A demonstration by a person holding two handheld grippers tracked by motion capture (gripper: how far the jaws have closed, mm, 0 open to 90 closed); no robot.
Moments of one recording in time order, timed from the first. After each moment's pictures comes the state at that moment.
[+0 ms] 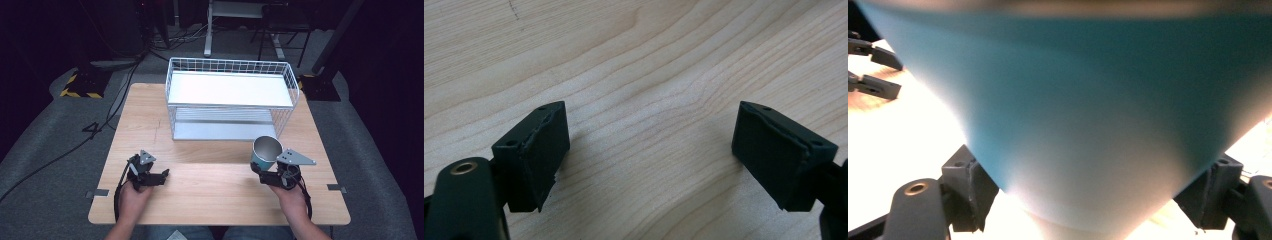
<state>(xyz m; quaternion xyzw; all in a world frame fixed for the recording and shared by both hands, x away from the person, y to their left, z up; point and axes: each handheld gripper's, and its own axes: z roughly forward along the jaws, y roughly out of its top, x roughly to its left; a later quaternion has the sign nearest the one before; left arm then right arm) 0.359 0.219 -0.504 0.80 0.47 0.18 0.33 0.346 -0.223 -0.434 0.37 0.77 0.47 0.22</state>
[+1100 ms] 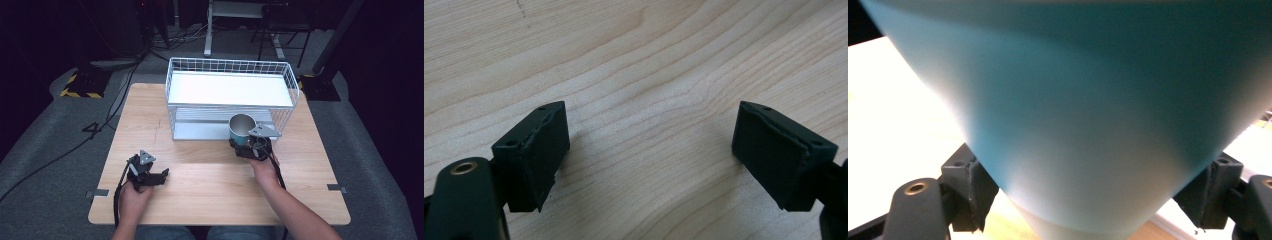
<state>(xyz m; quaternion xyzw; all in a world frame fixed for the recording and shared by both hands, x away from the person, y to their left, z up) 0.358 0.218 -0.504 0.79 0.48 0.18 0.33 0.436 -0.162 -0.449 0.35 0.77 0.47 0.24</state>
